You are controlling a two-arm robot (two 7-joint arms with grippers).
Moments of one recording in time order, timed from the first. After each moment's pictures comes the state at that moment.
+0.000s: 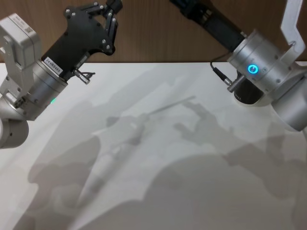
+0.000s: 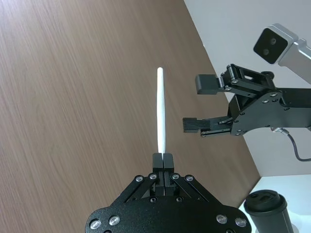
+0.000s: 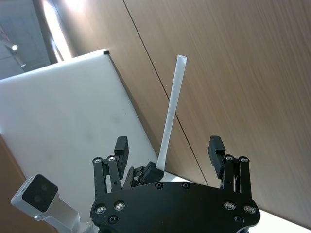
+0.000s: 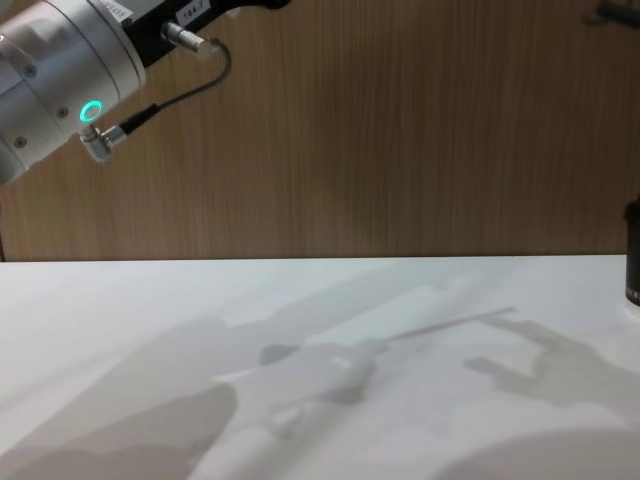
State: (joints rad) left arm -0.44 0.25 0.31 -1.48 -0.27 -0.52 -0.51; right arm 0.45 0.28 -0.27 -1.69 0.97 0.33 0.49
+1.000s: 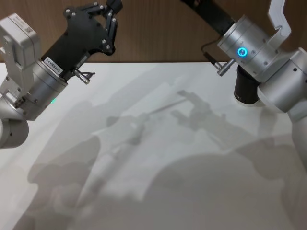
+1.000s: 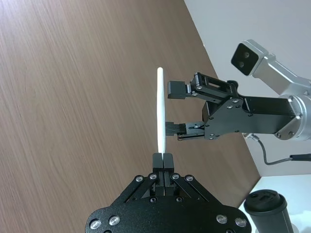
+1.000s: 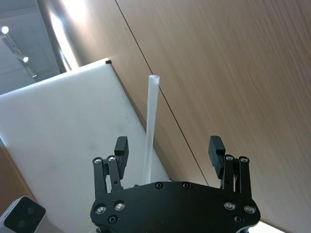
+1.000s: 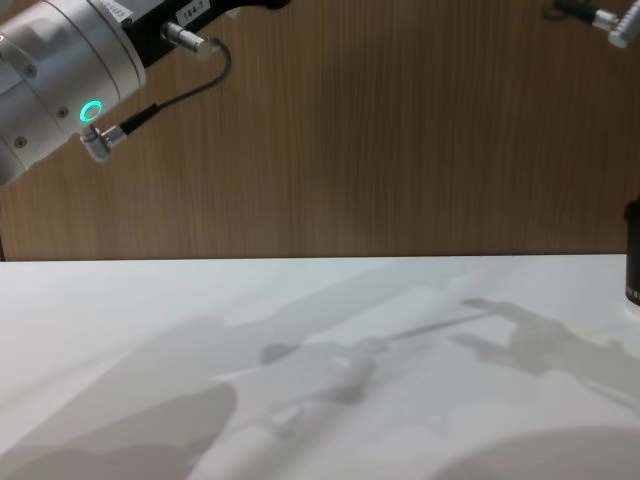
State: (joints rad) left arm -0.44 0.25 0.31 -1.48 -0.27 -0.52 -0.51; right arm 0.57 0.24 -0.30 -1.52 1.02 0.30 0.54
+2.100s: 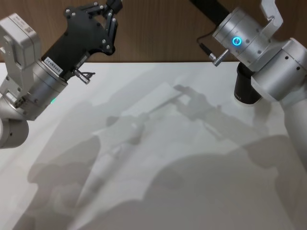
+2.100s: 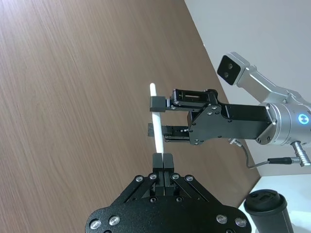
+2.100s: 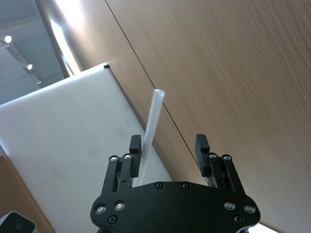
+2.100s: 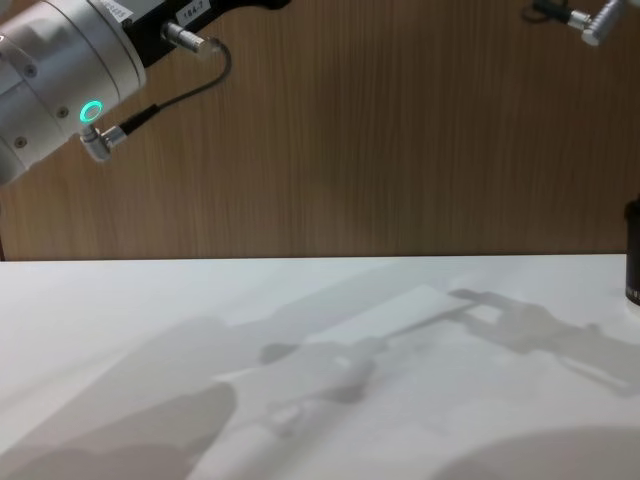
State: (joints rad) left arm -0.44 0.25 0.31 -1.48 -0.27 -0.52 -0.51; right arm 0.65 0.22 -0.32 -1.39 1.05 0.31 0.57
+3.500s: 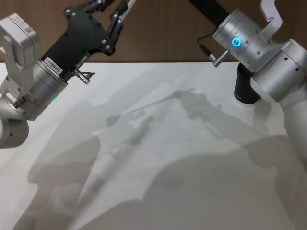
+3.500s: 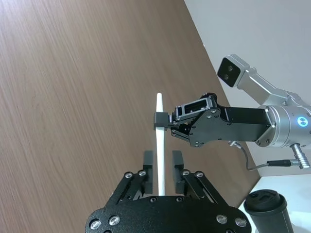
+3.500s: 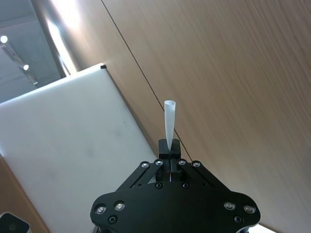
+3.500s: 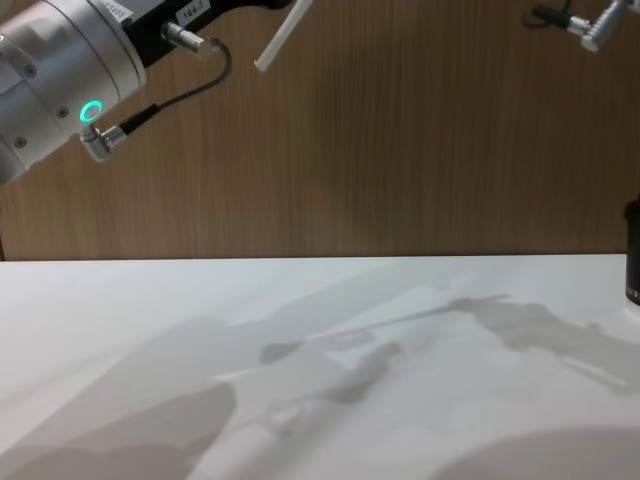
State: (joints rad) left arm -0.44 0.25 0.31 -1.48 -0.27 -0.52 -0.51; right arm 0.65 0.23 -0.32 -1.38 1.06 0.29 0.57
